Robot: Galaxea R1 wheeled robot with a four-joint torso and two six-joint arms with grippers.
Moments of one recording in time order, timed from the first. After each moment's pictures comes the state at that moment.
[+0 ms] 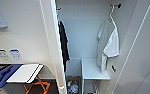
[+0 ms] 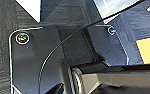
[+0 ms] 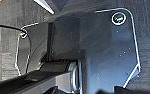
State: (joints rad) left arm 1.49 2.97 -2.58 0.37 -0.20 -0.12; right arm -1.49 3.00 -2.65 -0.17 0.10 0.25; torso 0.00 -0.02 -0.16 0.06
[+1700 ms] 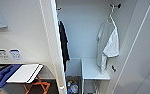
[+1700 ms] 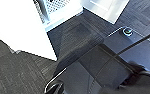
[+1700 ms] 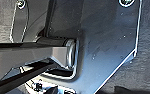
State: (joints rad) left arm 1.31 3.03 -2.72 0.37 -0.20 0.34; right arm -1.51 3.04 -2.72 -0.06 -0.03 0.00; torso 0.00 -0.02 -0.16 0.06
